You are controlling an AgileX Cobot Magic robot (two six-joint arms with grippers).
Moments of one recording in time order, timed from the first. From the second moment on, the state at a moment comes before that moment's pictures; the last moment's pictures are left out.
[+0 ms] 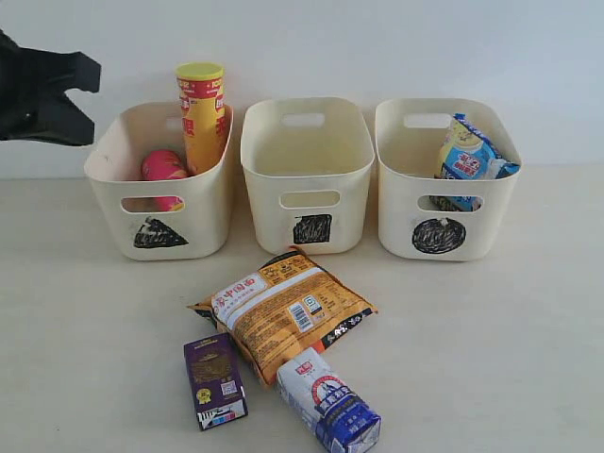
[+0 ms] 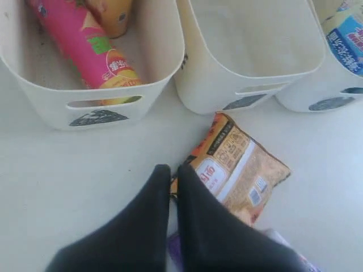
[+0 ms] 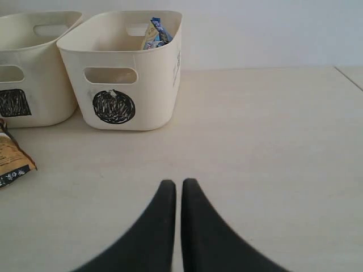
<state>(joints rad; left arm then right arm) -0.21 1.36 -1.19 -0.33 0.73 0.10 0.02 0.01 0.00 0.11 0.30 -0.06</state>
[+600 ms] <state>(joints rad) -0.30 1.12 -1.08 -0.52 1.10 0.49 0.02 0.01 0.00 0.11 0.30 -0.06</state>
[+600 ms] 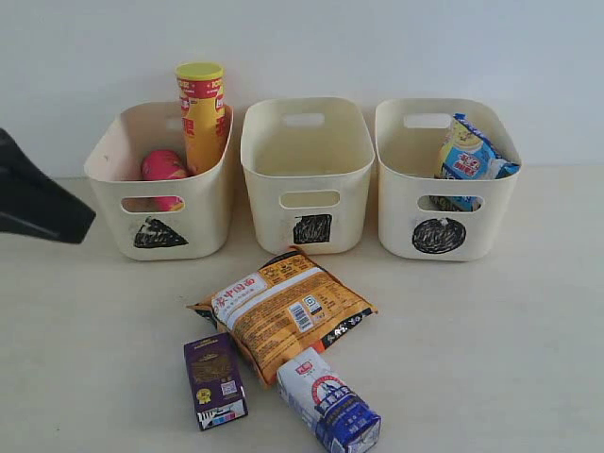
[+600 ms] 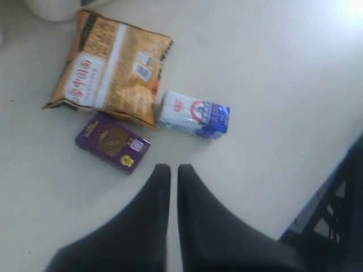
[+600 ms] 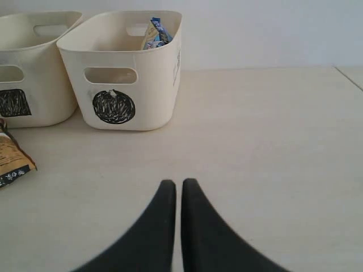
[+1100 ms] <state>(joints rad) -0.37 1.05 -1.07 -0.53 1.18 0.57 0.02 0.01 0.00 0.11 0.30 -0.06</state>
